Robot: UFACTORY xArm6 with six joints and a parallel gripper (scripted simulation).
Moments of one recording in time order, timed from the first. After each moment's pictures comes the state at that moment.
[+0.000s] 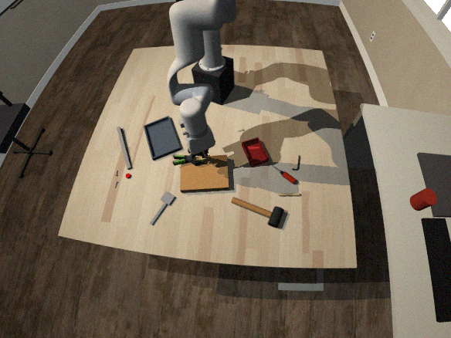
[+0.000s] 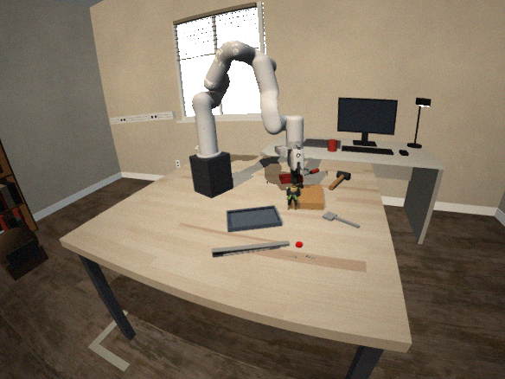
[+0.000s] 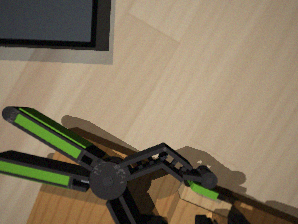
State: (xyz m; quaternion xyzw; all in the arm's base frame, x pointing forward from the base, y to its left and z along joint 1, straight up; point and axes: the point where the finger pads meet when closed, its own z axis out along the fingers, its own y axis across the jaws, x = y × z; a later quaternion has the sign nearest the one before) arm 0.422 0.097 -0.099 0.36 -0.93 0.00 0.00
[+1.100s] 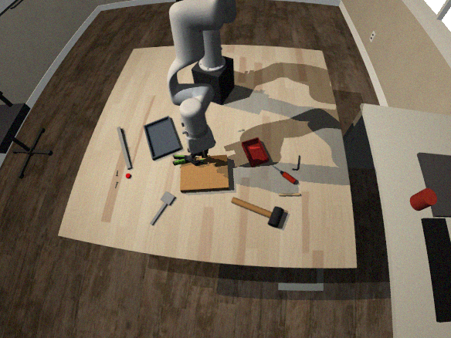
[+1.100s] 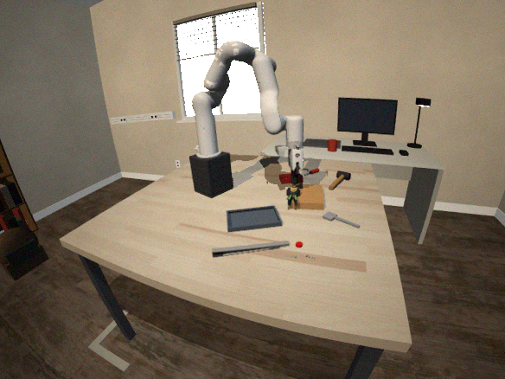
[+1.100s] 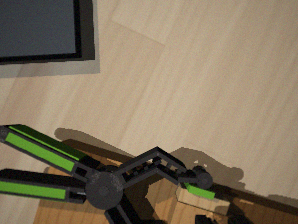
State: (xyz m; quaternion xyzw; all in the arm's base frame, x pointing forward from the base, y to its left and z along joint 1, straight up) arm 0.422 0.097 -0.099 0.32 -0.95 0.00 0.00
